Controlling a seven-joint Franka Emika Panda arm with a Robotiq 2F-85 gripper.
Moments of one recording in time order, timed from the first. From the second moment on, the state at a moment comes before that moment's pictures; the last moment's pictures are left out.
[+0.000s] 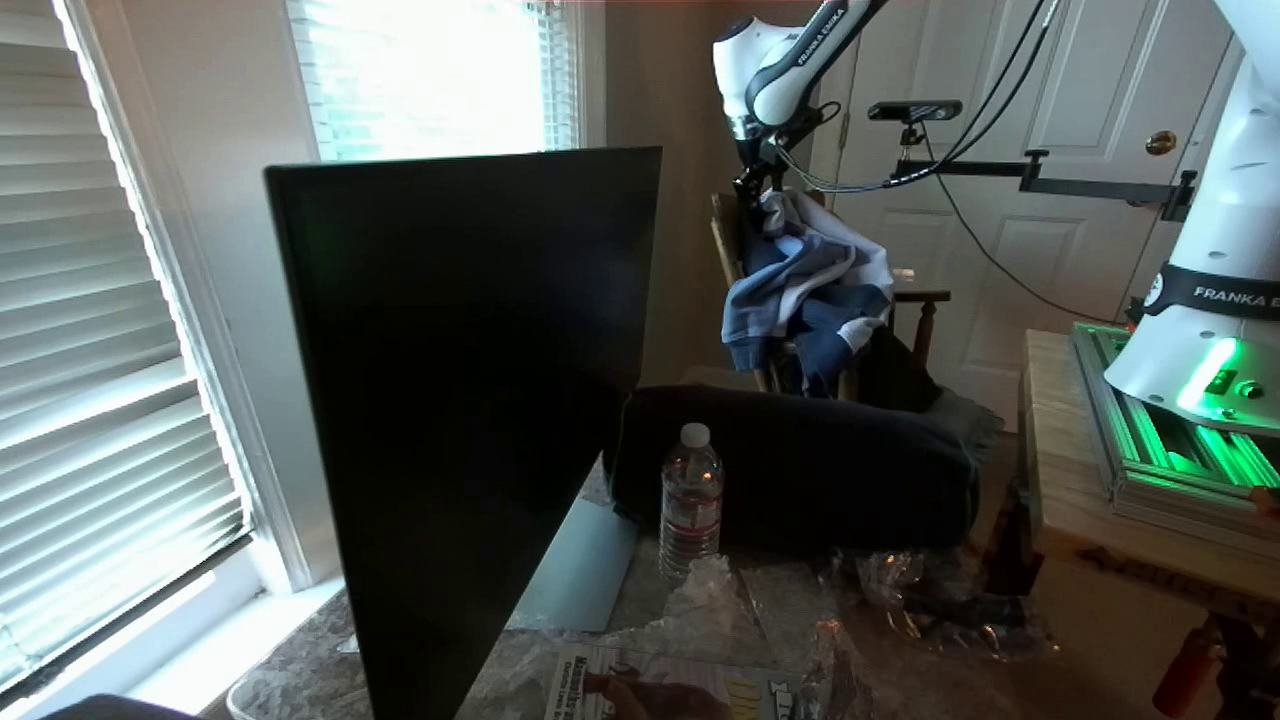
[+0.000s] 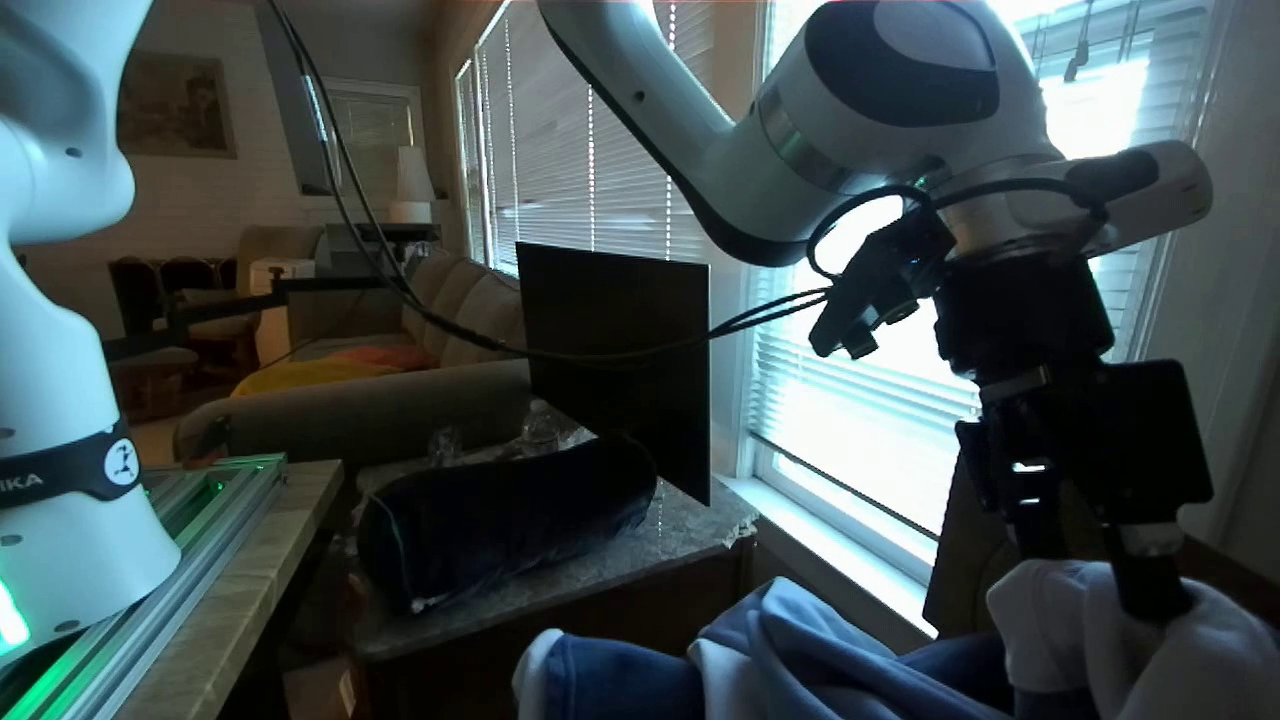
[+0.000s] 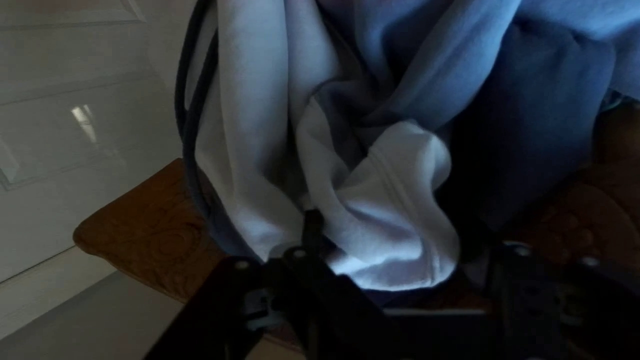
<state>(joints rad) -0.10 0.59 -0.29 -1.67 -0.59 2.31 0.43</state>
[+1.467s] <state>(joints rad) -0.16 0.51 -0.27 -1.26 -0.23 1.57 0.27</state>
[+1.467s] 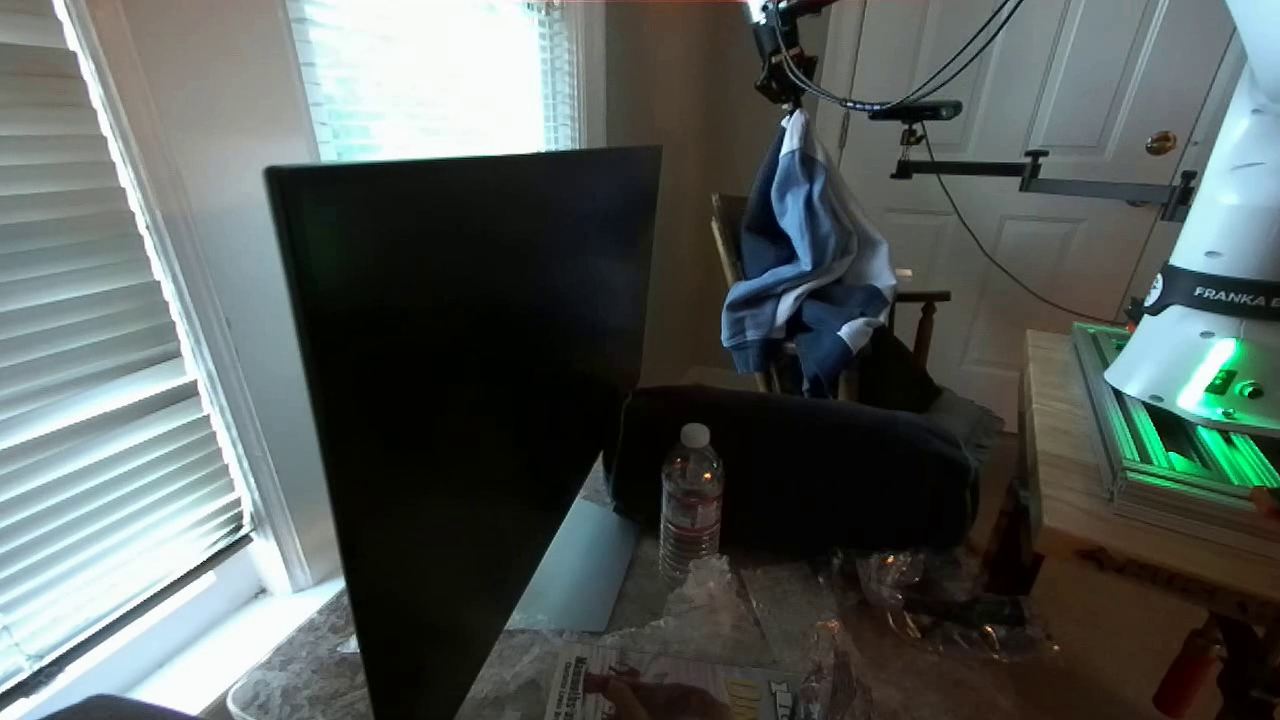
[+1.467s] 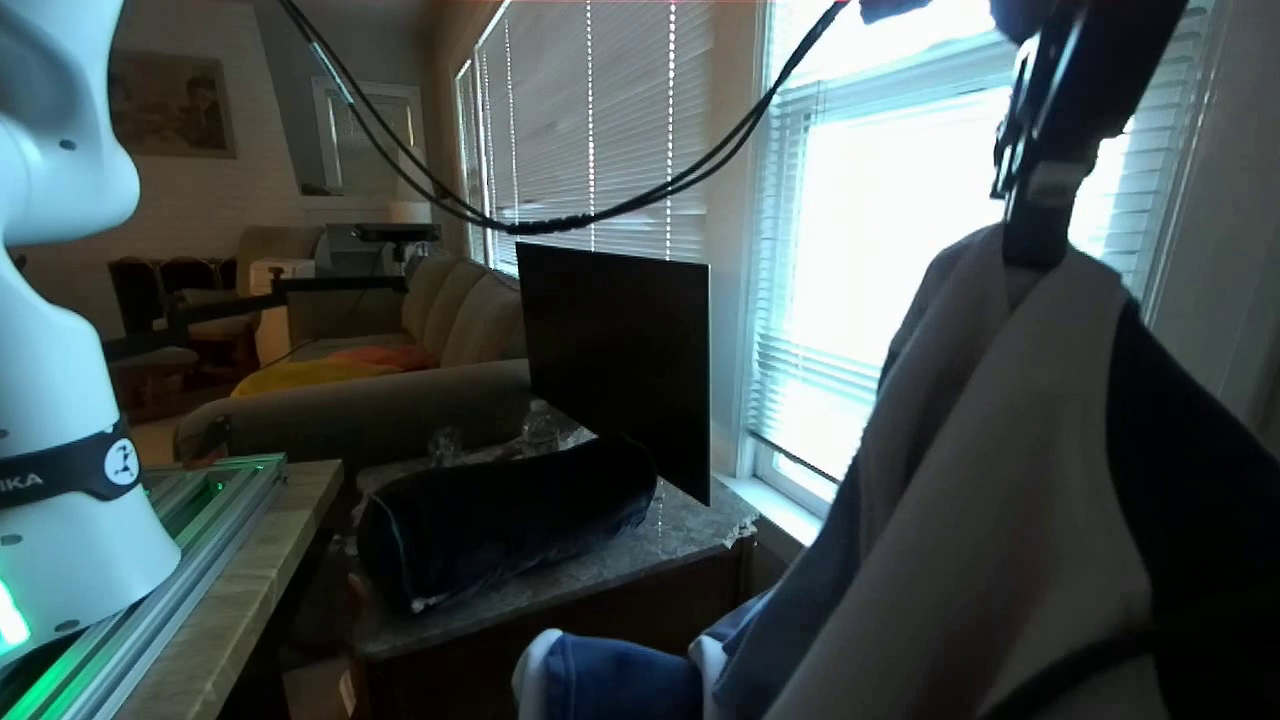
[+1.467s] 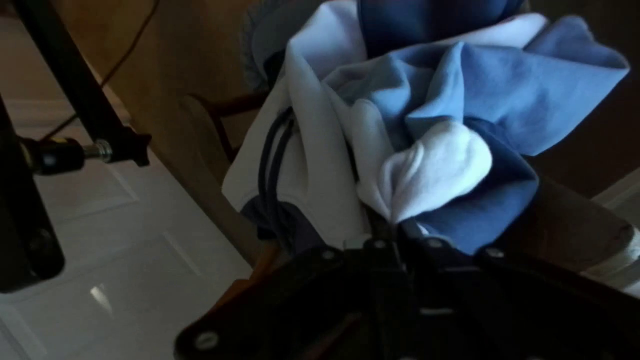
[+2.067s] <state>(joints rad) -0.36 0.59 -0.26 -0.83 0.13 1.17 0.38</state>
